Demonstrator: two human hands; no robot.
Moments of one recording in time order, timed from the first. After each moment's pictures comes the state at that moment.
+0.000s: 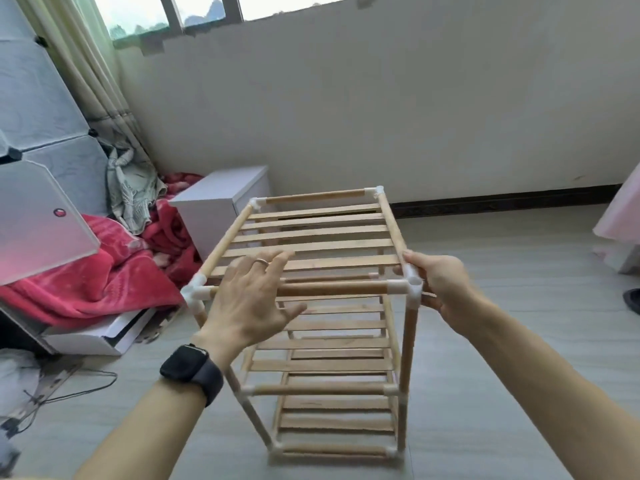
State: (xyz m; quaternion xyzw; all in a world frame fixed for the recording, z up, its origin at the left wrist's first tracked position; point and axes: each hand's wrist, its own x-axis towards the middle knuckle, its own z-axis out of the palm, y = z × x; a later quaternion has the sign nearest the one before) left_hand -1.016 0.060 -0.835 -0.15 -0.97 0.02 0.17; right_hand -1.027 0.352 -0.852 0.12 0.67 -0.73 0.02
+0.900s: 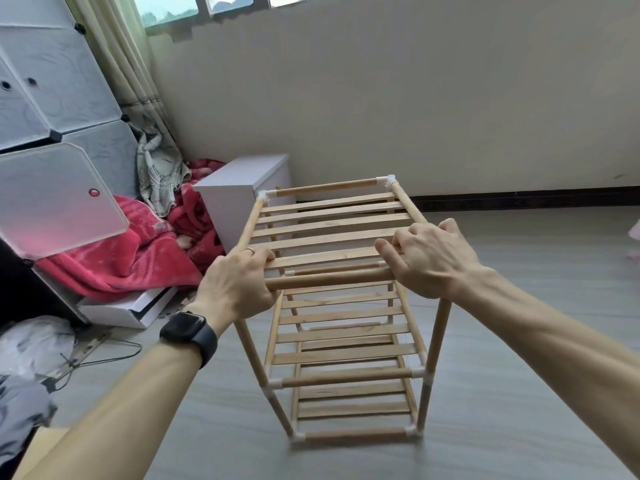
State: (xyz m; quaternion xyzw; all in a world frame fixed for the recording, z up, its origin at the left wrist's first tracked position) left_hand -1.007 0.033 -0.827 -0.06 -0.99 0.01 0.15; right_hand -1.048 0.341 -0.835 -0.17 0.97 -0.05 -0.17
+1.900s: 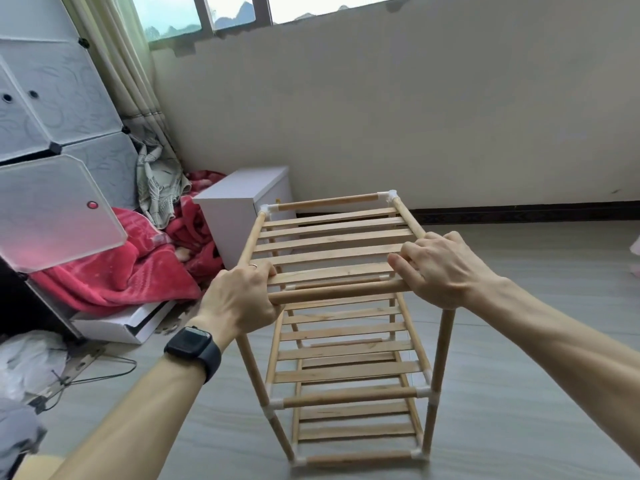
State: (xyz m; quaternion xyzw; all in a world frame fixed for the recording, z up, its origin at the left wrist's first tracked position) left_hand -1.023 0.030 -0.825 -0.08 -0.98 0.02 0.17; right_hand -1.075 0.357 -0.837 -0.24 0.95 -0.07 -0.20
